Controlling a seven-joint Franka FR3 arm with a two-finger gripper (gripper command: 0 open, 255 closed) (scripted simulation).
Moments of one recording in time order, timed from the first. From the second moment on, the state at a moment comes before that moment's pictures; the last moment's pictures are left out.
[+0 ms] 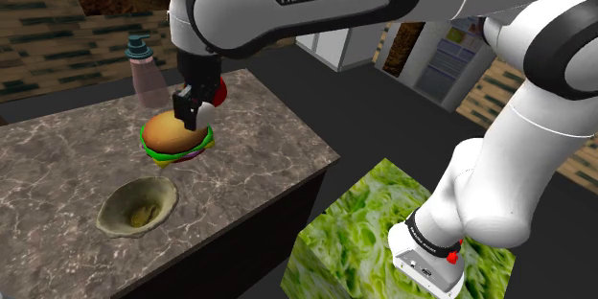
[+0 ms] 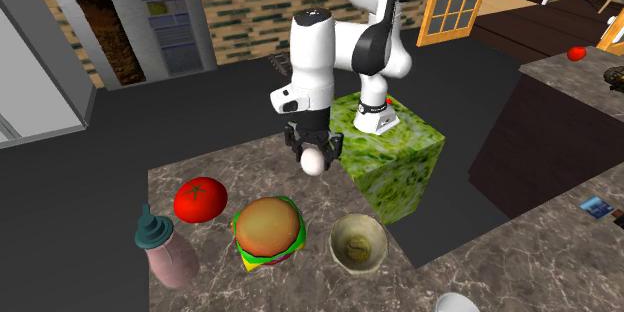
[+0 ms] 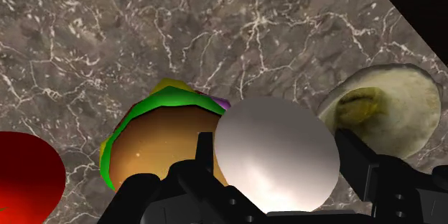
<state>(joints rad) 0.44 0.13 0.19 -1.77 0.04 2.01 -0.03</state>
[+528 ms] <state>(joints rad) 0.56 0.32 0.25 -1.50 -0.04 1.94 0.16</state>
